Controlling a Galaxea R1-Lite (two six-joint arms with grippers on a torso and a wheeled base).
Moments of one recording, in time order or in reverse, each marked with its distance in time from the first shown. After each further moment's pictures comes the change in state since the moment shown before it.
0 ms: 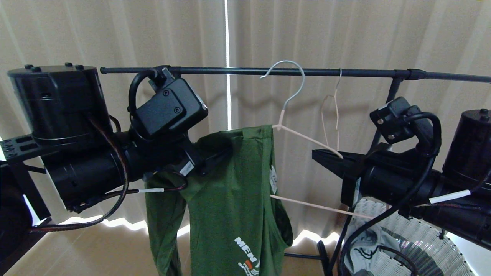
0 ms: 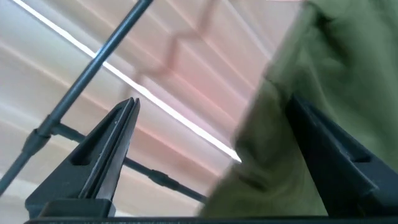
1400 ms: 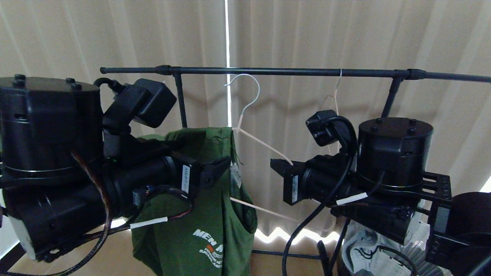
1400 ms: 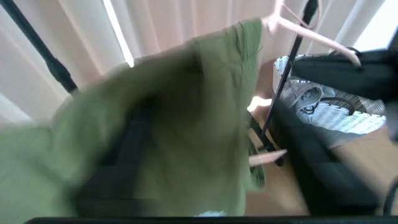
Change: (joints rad) left arm -0.151 -0.100 0.015 0.262 0.295 -0.738; right arm 0.126 0.222 -0.173 0.039 -0.139 0.236
